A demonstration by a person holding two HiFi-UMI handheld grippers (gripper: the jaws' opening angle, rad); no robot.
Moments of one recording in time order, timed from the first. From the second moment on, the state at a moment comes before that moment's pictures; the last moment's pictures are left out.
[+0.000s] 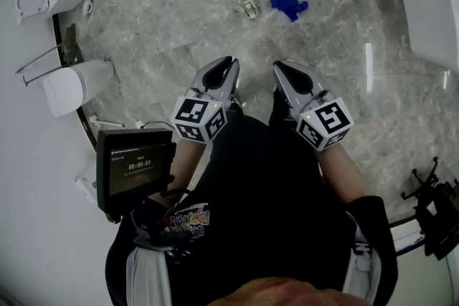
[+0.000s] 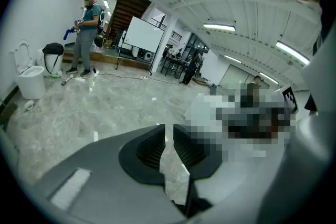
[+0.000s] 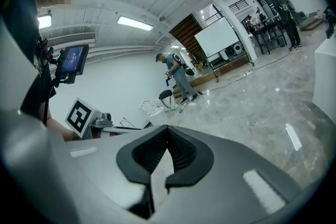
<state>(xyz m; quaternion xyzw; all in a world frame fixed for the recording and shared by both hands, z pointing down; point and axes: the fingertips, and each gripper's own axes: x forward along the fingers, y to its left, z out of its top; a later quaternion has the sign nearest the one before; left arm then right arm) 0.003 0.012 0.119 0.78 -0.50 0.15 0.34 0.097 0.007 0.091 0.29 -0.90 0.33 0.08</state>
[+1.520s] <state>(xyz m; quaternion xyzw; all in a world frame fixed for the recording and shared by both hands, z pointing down) -0.086 -0.132 0.552 0.77 -0.57 0.12 0.26 0.032 -0.158 0.617 0.30 -0.90 0.25 0.18</state>
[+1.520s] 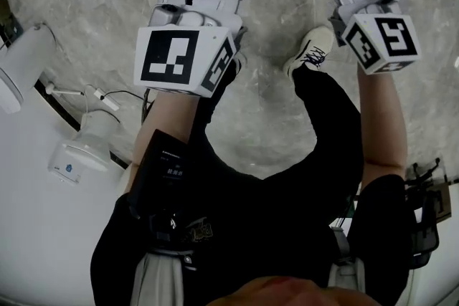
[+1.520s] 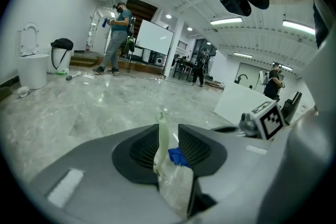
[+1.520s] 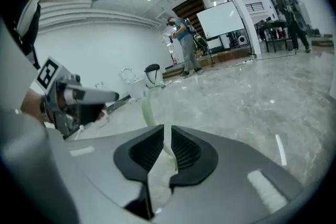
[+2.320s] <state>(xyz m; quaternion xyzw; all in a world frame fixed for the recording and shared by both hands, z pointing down) -0.086 -0.206 0.559 0.82 -0.55 0.12 0.06 0.162 -0.272 0.964 0.31 -0.78 0.11 0.54</state>
